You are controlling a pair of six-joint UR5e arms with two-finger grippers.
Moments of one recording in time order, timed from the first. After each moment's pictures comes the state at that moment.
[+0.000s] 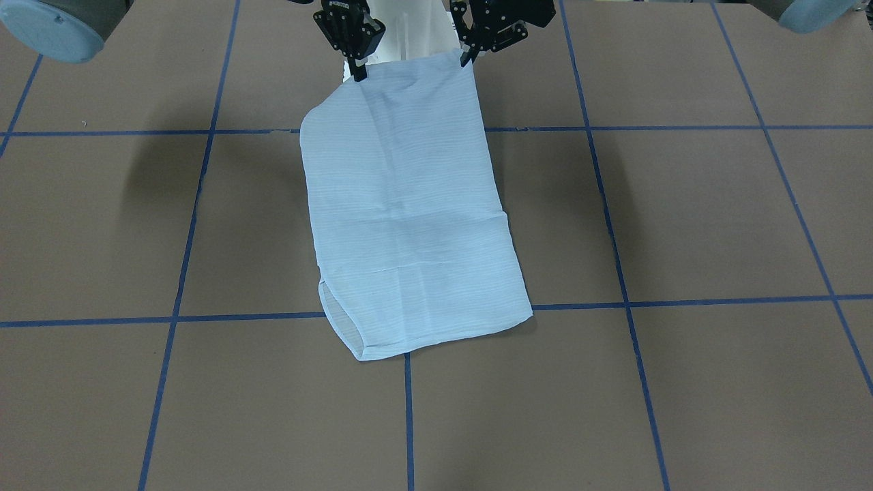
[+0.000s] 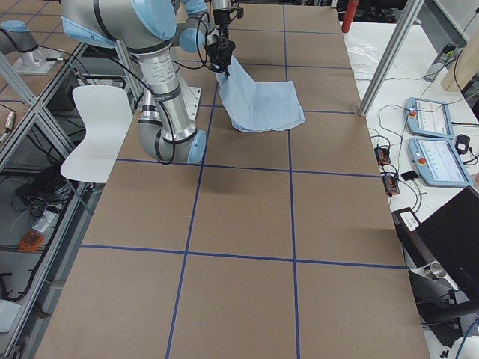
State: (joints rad) left arm -0.38 -1.99 -2.34 -1.52 -1.76 -1.35; right arm 0.20 -0.89 2.25 -2.04 1.37 2.14
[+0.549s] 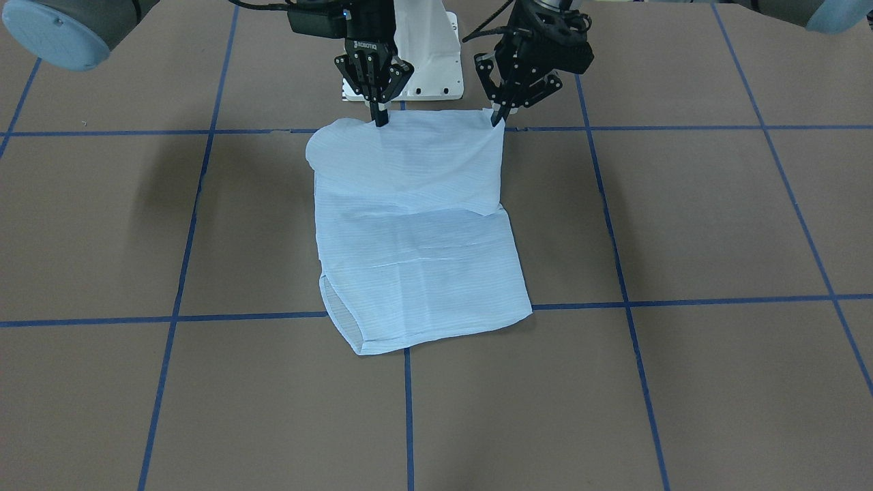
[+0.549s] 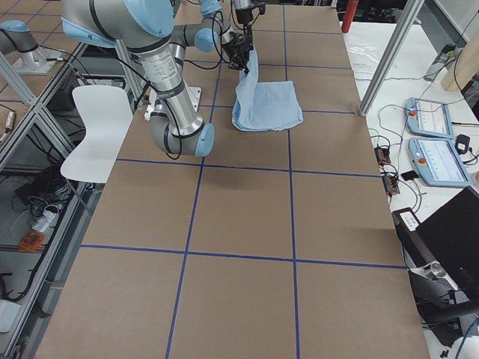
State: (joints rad) left arm -0.58 -2.05 -2.17 -1.51 -1.79 -1.22; right arm 0.32 -0.82 2.05 -1.89 1.31 2.01
